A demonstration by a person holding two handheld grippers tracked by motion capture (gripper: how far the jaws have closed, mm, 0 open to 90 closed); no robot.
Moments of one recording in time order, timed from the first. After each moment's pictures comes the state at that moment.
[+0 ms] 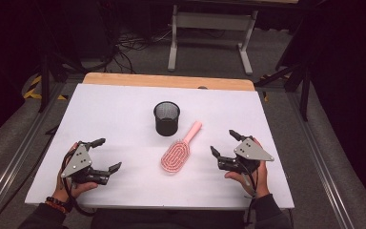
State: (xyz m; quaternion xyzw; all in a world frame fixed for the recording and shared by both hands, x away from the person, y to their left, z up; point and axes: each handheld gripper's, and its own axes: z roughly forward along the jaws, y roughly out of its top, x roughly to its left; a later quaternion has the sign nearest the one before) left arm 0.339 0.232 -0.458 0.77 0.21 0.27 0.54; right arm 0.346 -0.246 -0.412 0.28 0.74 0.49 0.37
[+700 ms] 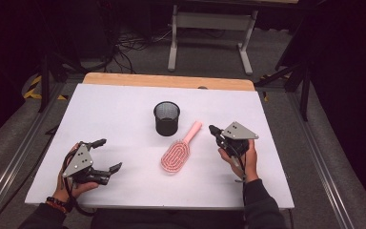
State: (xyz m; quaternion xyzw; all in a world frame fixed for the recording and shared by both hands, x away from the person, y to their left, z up) left arm 0.339 0.230 -0.460 0.78 0.21 0.27 0.53; right arm 0.394 -0.225 -0.406 0.29 0.77 0.45 0.34
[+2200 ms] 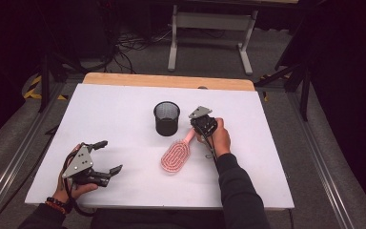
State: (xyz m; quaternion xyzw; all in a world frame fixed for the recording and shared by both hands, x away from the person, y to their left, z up) left arm 0.338 0.231 -0.463 0.78 0.20 0.25 0.54; right arm 0.493 -0.156 -0.448 0.31 0.85 0.29 0.31
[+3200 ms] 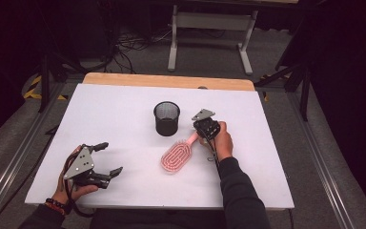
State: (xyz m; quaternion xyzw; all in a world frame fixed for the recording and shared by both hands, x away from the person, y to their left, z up) left arm 0.336 0.230 -0.465 0.79 0.20 0.25 0.52; right arm 0.485 -0.165 -0.453 0.33 0.85 0.29 0.30
